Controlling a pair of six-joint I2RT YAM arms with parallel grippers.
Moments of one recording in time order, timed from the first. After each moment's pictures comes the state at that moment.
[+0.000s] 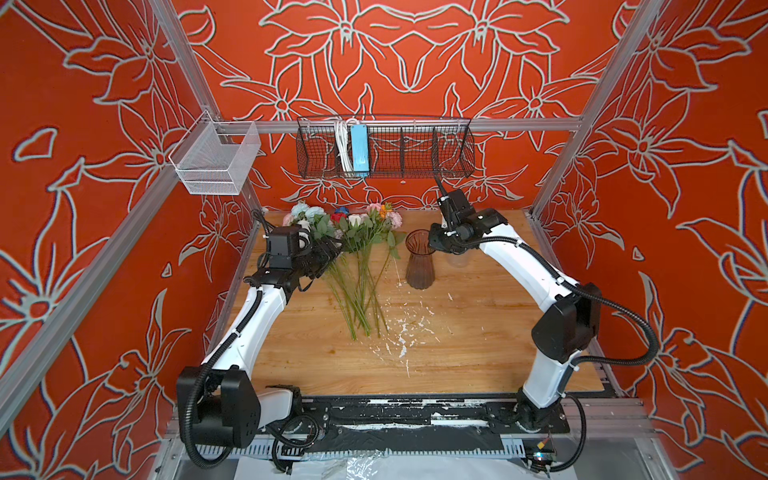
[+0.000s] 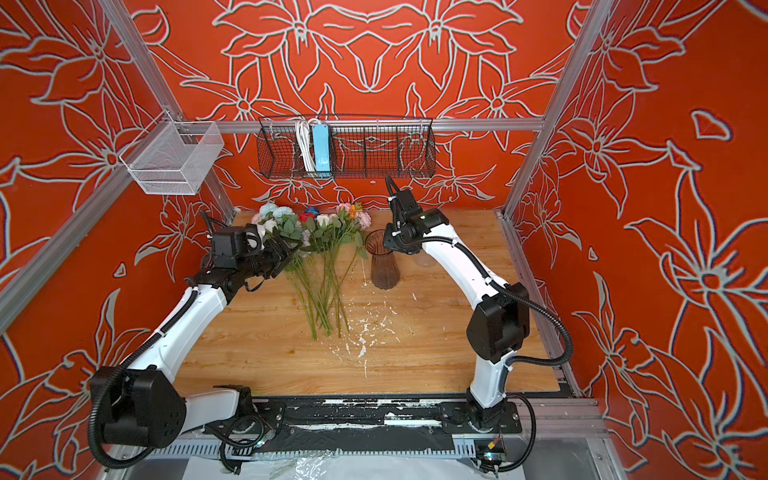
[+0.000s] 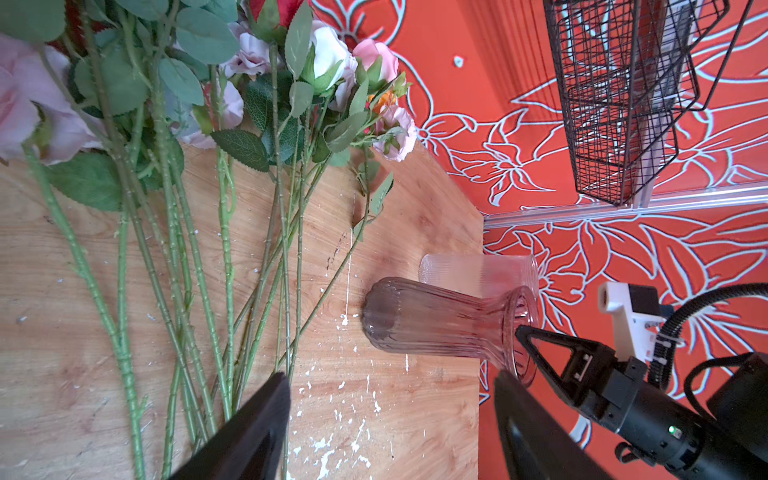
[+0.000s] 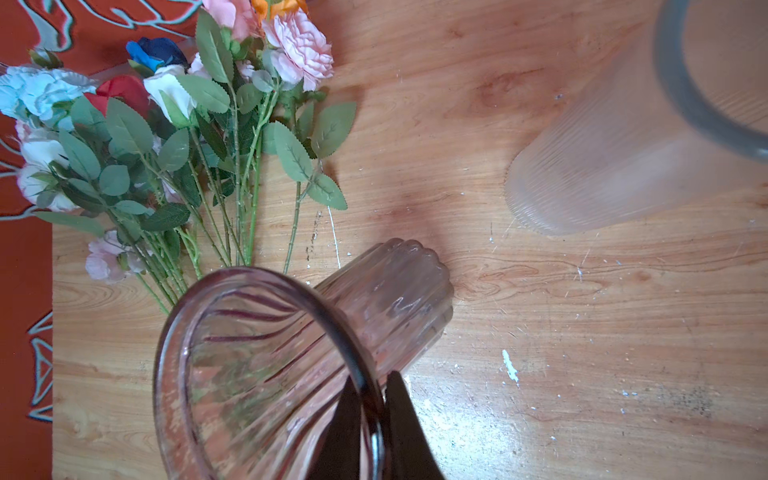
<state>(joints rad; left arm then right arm) 0.00 1.27 1.00 -0.30 0.50 -0.86 0.46 1.81 1.79 -0.95 0.02 0.63</state>
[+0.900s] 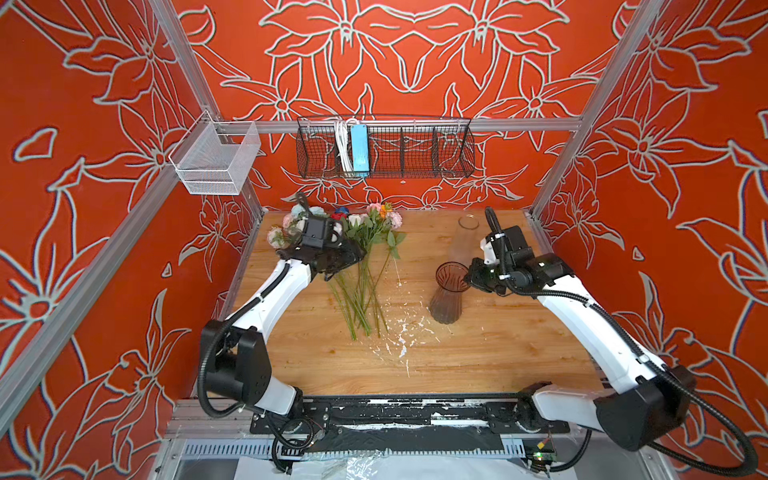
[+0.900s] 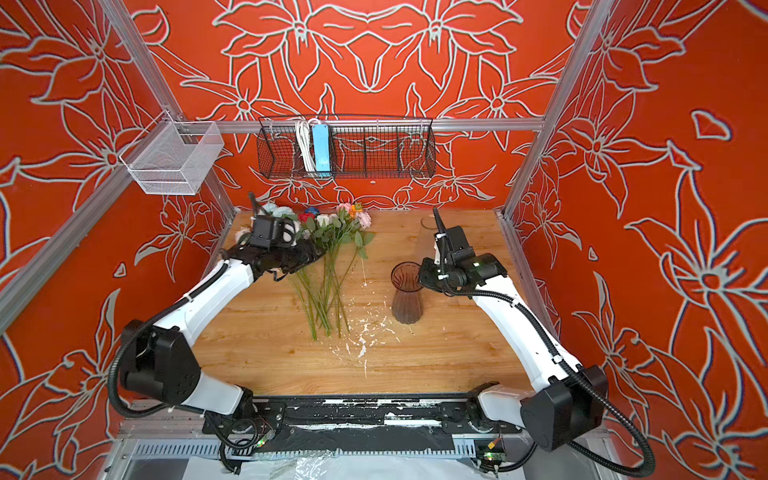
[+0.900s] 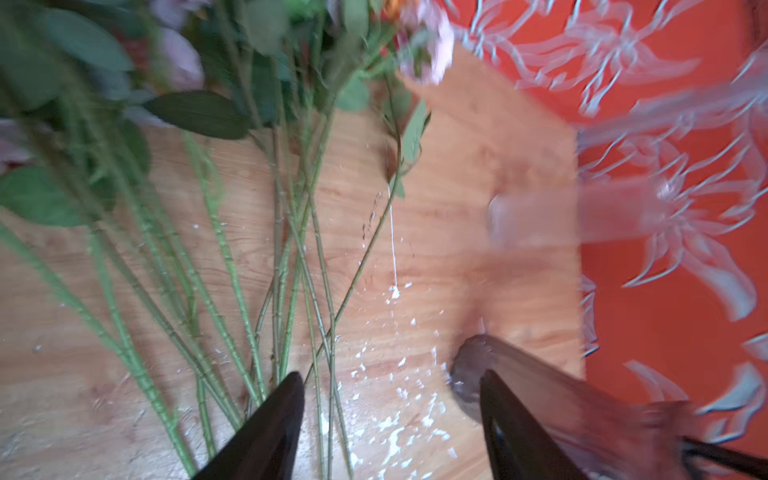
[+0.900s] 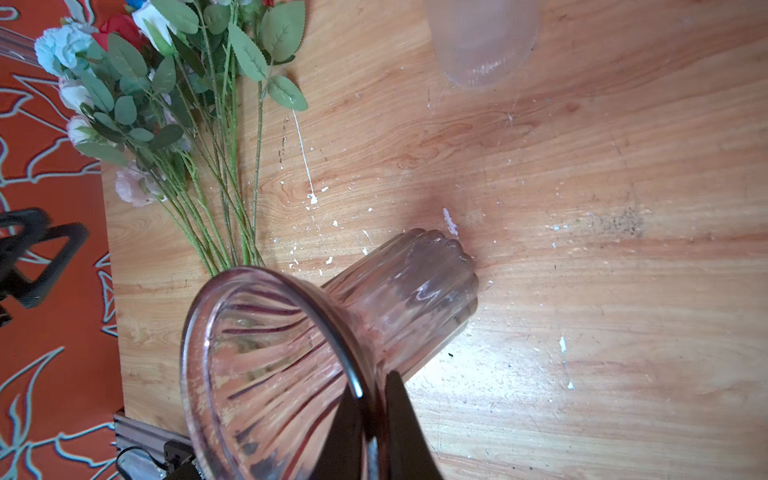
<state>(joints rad) -0.27 1.55 1.29 -0.59 0.27 -0.58 0.34 1.26 1.22 -0.92 -0.18 0.65</state>
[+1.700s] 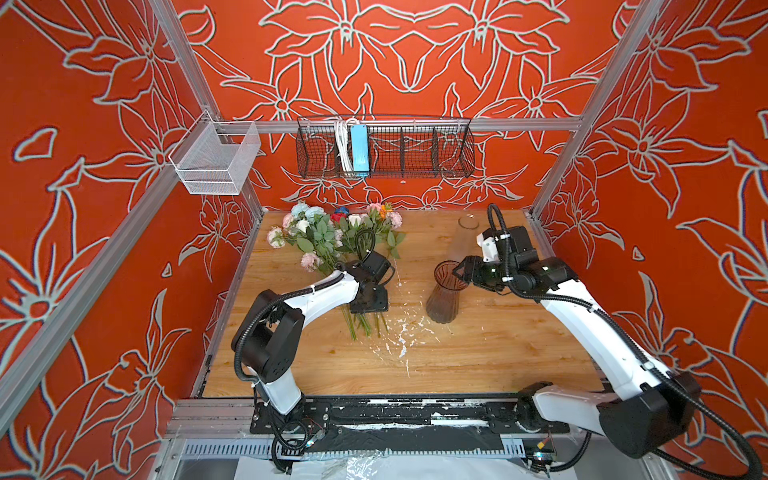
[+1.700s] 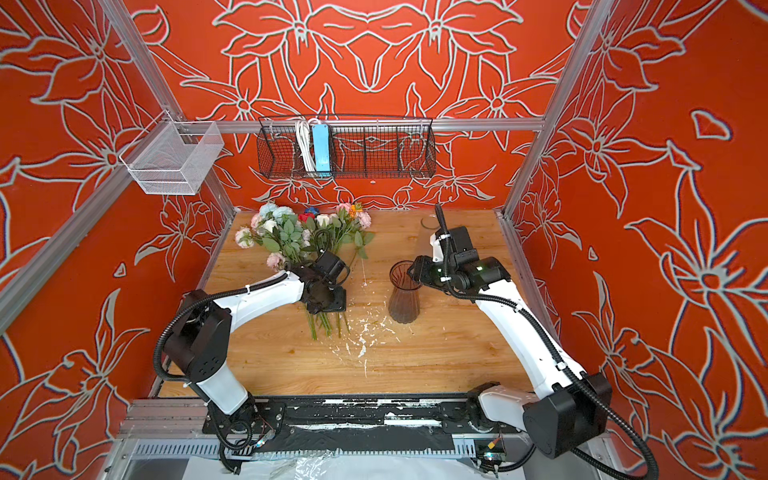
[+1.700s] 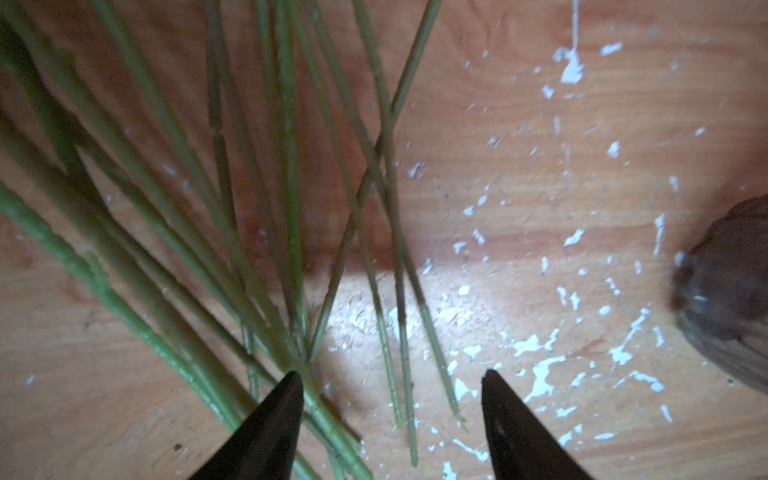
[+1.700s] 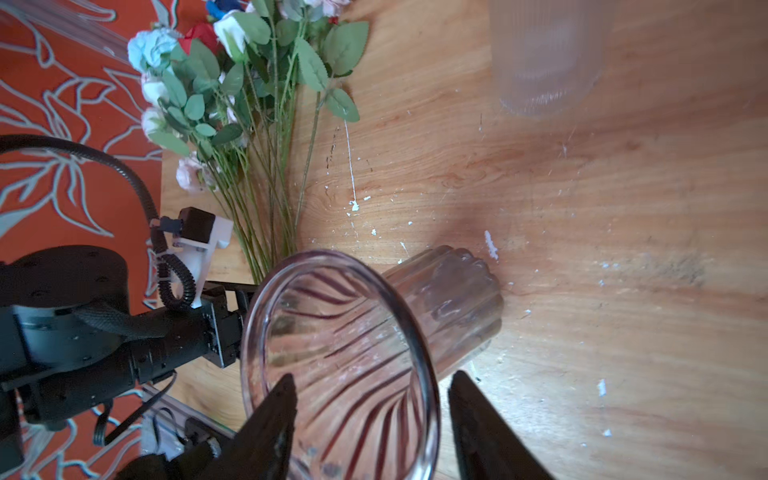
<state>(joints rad) -0.55 1.67 1.11 -0.73 -0.01 -0.65 0.33 1.21 1.20 -0.83 -0.25 0.58</state>
